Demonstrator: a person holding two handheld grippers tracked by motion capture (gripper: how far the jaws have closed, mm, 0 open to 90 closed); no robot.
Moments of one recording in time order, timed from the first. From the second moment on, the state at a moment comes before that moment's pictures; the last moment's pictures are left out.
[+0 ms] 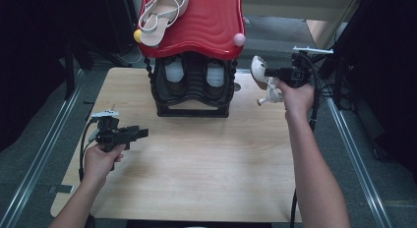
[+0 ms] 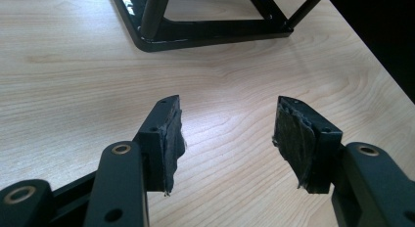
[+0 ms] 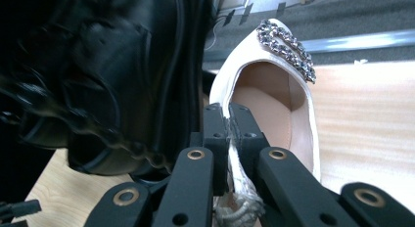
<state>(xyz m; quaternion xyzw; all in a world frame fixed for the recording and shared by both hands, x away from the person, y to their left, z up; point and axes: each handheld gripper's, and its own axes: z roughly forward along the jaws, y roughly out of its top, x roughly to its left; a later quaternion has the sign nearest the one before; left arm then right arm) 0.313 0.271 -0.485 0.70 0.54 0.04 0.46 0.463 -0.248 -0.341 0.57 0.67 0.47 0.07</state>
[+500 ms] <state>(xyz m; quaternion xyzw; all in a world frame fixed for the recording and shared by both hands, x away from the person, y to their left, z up) 0.312 0.271 -0.485 0.70 0.54 0.04 0.46 0.468 -0.236 -0.272 0.55 0.66 0.50 0.07</state>
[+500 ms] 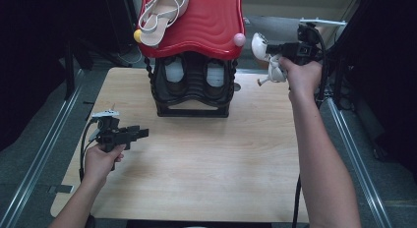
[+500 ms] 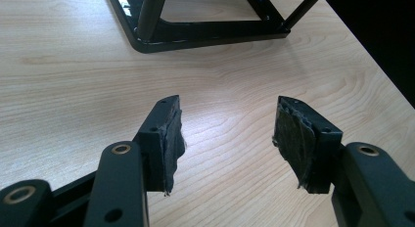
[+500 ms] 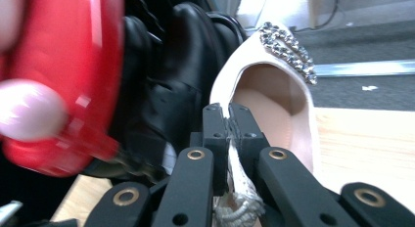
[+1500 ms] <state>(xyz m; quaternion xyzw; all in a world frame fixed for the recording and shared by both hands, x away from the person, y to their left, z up) 0.312 0.268 -0.485 0.71 0.53 0.03 0.46 0.466 -0.164 -0.138 0.49 0.67 0.53 0.15</state>
